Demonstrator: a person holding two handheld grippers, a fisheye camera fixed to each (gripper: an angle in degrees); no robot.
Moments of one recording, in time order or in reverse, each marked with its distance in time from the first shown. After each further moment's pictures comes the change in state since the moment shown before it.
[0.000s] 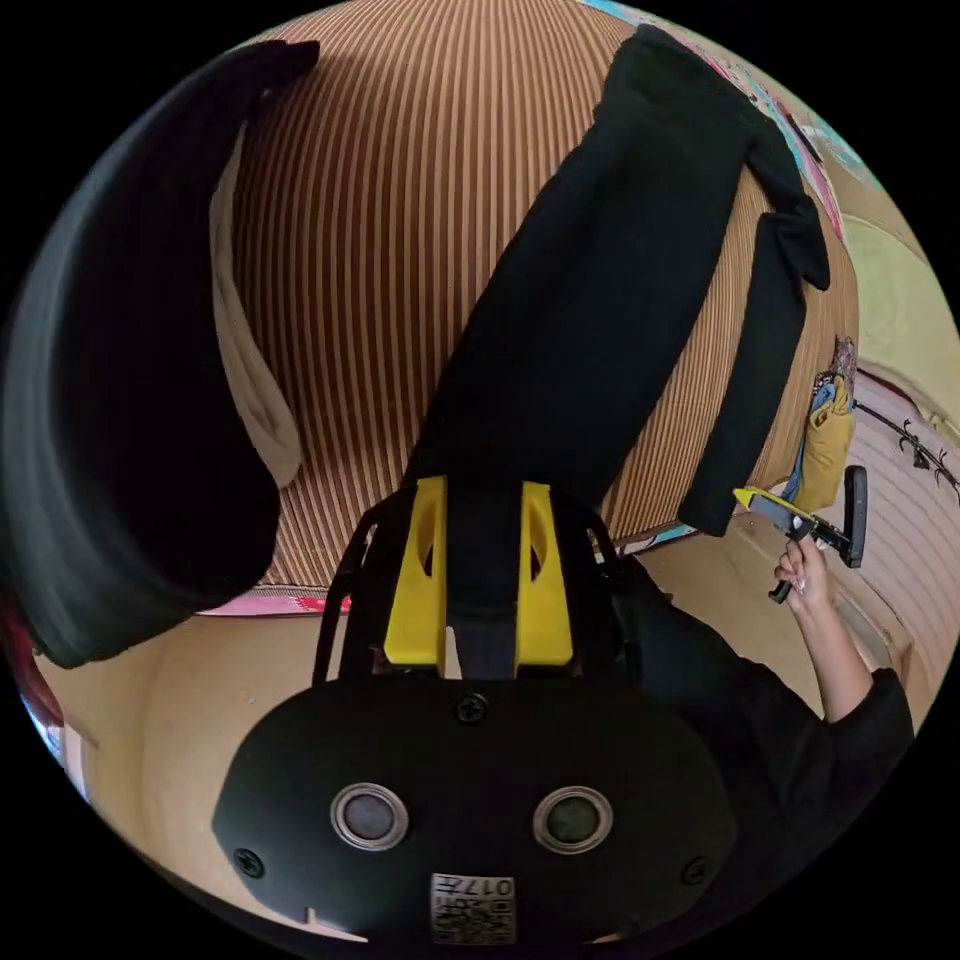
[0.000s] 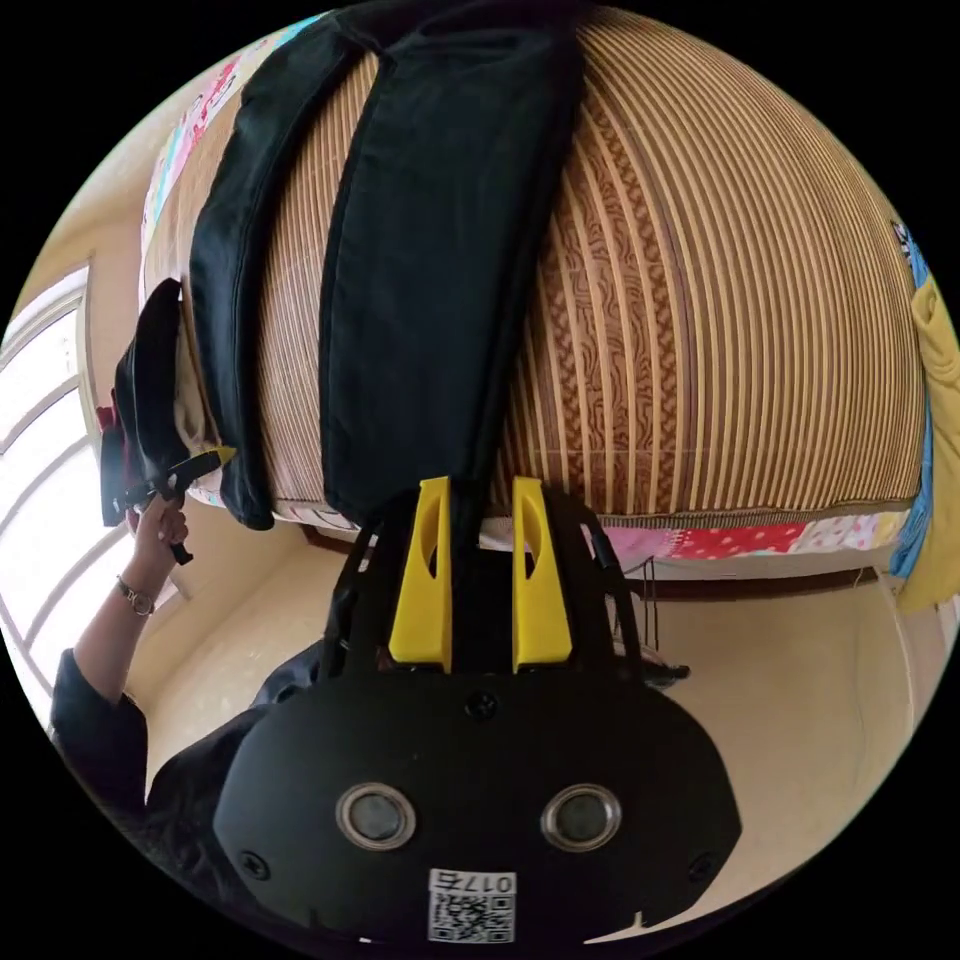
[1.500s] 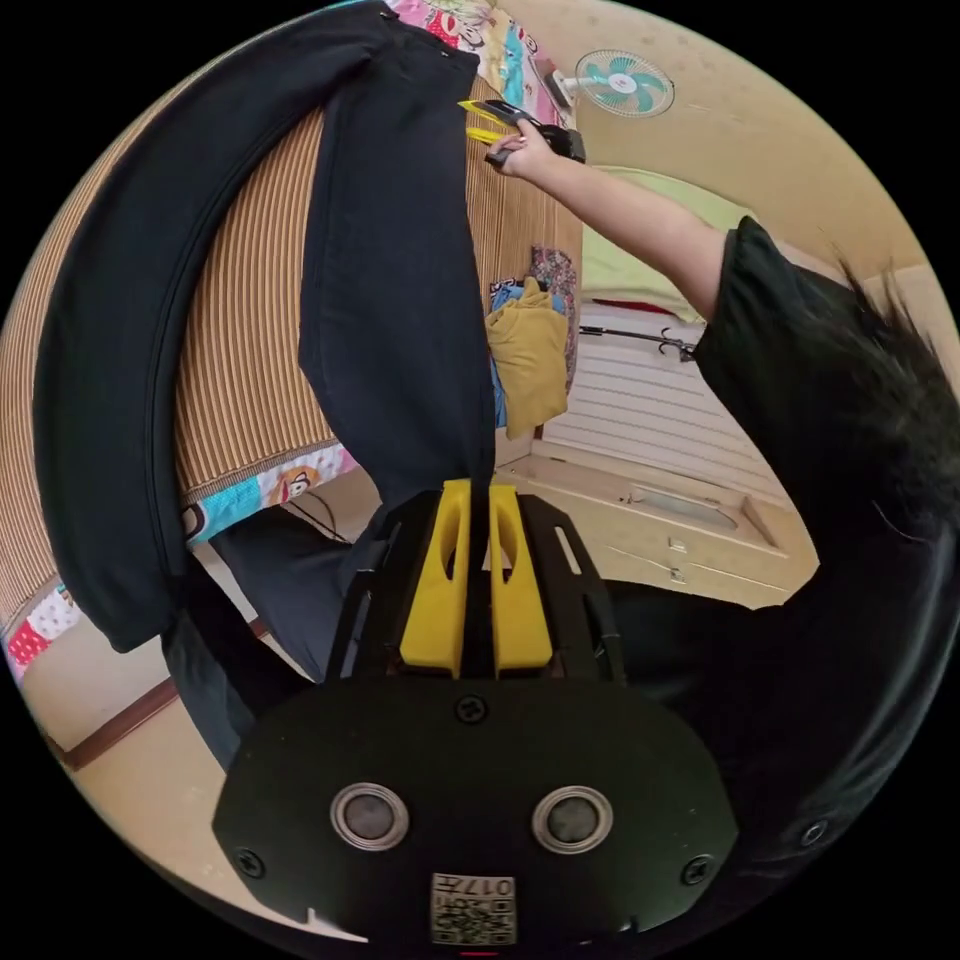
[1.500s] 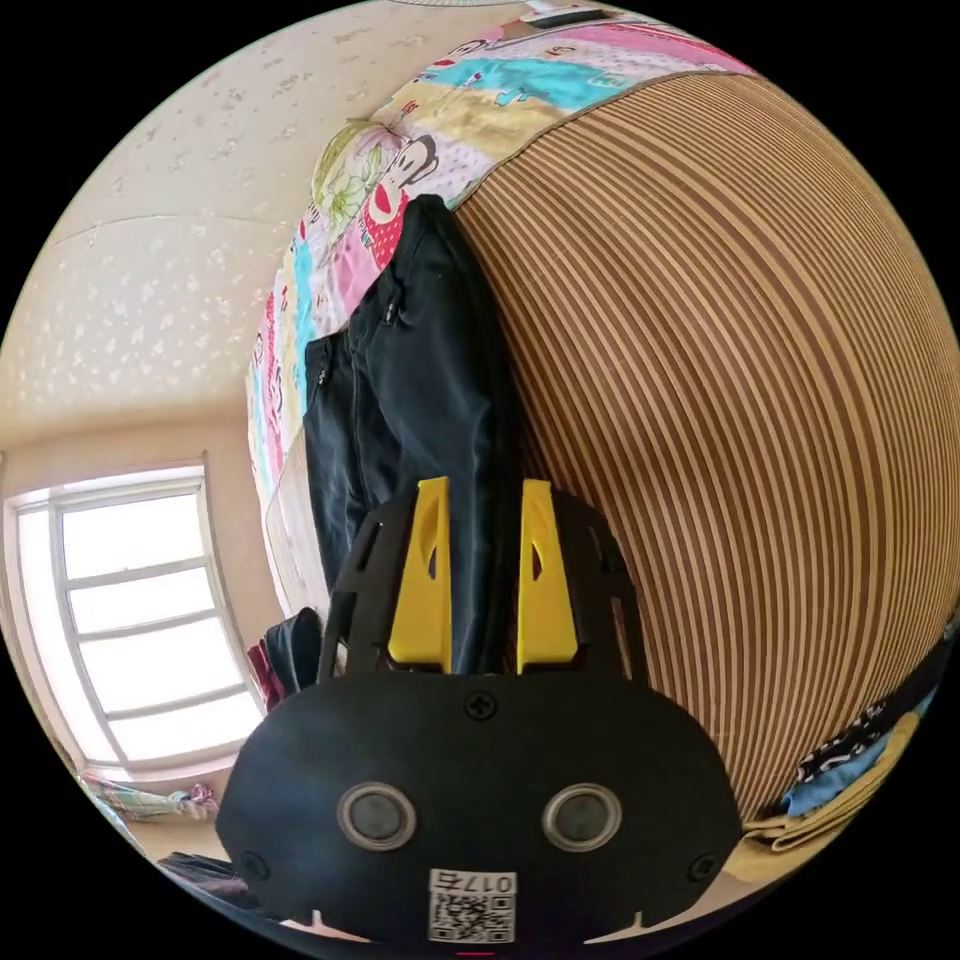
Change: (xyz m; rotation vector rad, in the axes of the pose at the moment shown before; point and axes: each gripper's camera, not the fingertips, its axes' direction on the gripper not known) left arm 0.089 0.090 -0.158 0.013 0.674 0.321; right arm 0.176 -0.324 -0.236 0.481 -0.336 0.097
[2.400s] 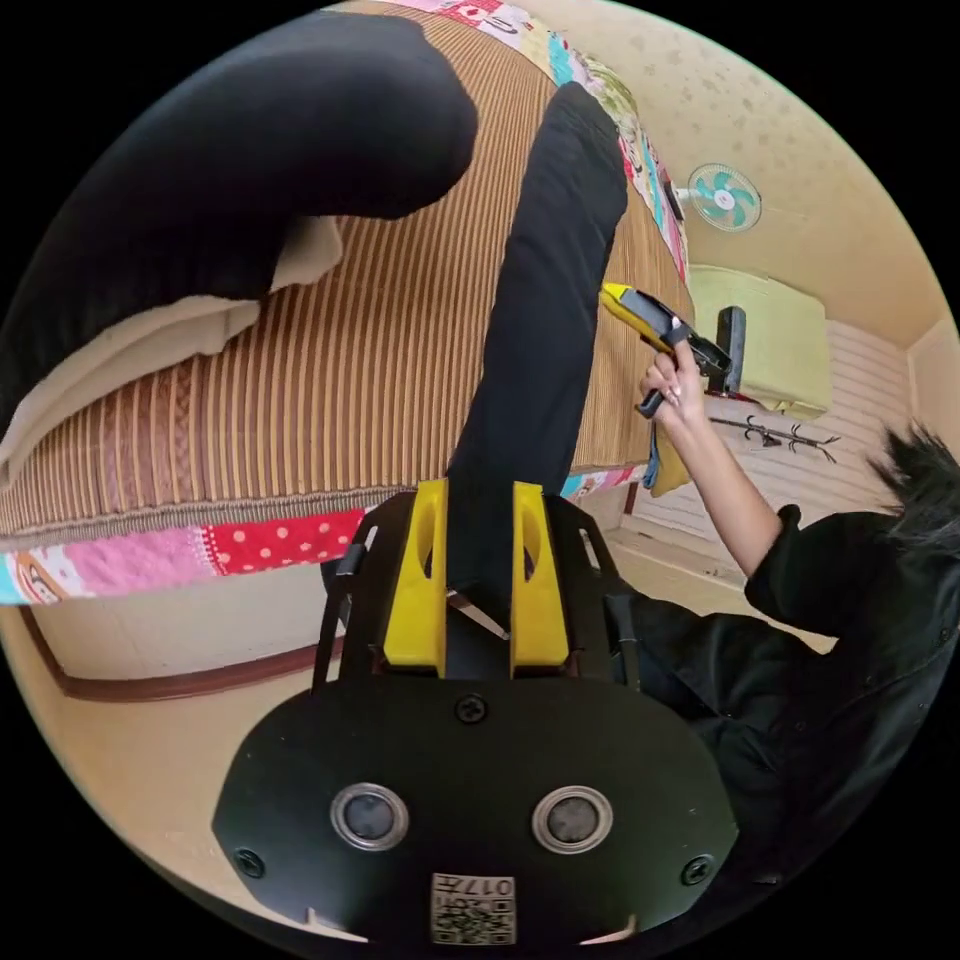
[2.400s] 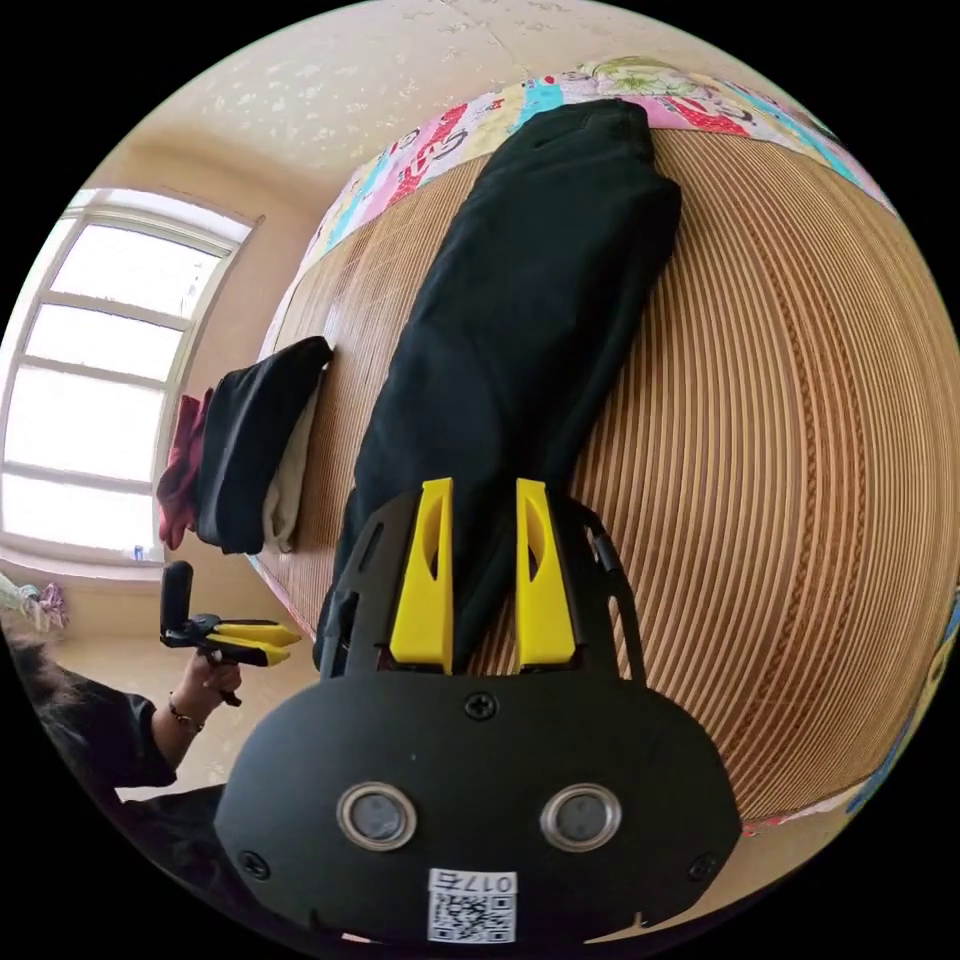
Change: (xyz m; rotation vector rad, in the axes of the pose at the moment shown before) left arm -0.212 0.102 -0.188 0.231 -0.233 -0.139; right arm -0.130 0.390 0.164 -0.131 0.084 -0.447
